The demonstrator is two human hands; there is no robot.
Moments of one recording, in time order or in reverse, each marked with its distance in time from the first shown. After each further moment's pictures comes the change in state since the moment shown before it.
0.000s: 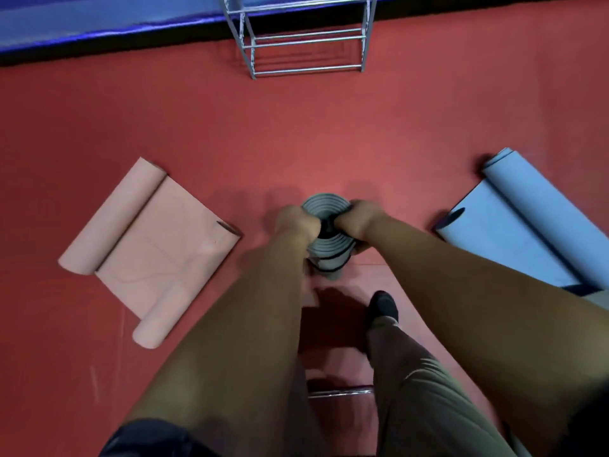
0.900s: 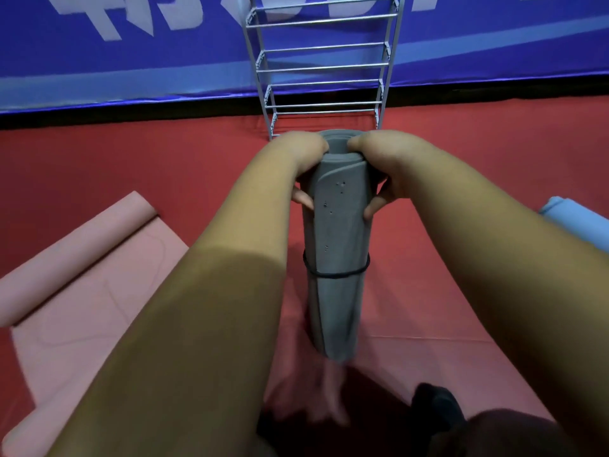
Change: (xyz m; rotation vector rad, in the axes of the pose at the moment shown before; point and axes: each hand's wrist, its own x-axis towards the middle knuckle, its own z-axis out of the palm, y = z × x) left_hand 0.132 -0.049 0.023 -0.235 0.034 0.381; right_hand 0.111 0.017 0.073 0.229 0.211 -0.338
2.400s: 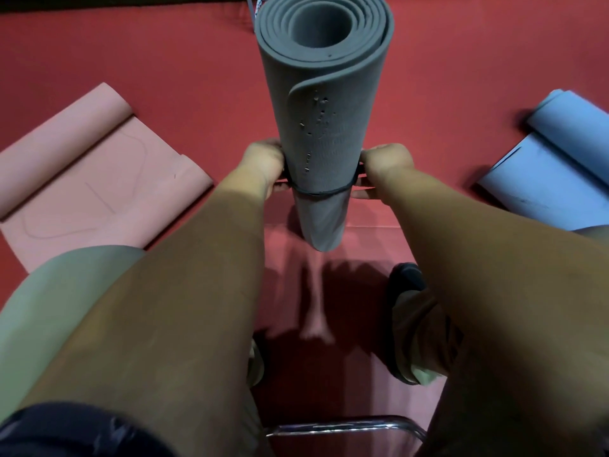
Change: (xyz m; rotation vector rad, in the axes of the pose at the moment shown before) left_hand -0.050 -0.238 0.115 -0.393 0.123 -0.056; right_hand -0.028 0.240 0.090 0.329 0.202 0.190
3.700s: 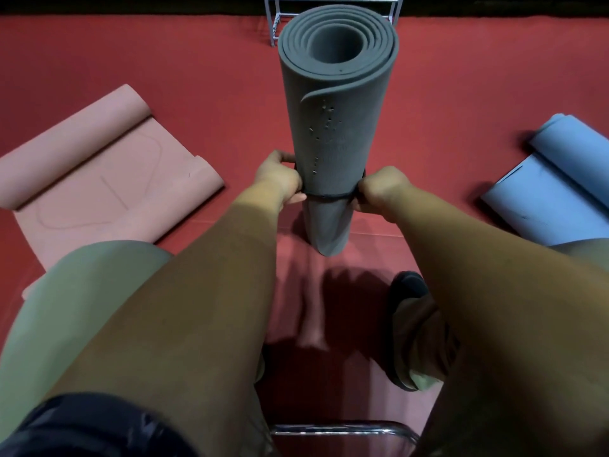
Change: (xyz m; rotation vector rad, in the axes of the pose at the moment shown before) left_hand -0.023 -0.017 -0.012 0.002 0.063 -0.050; right_hand -0.018 0.017 0.006 -0.316 -0.045 -0.095
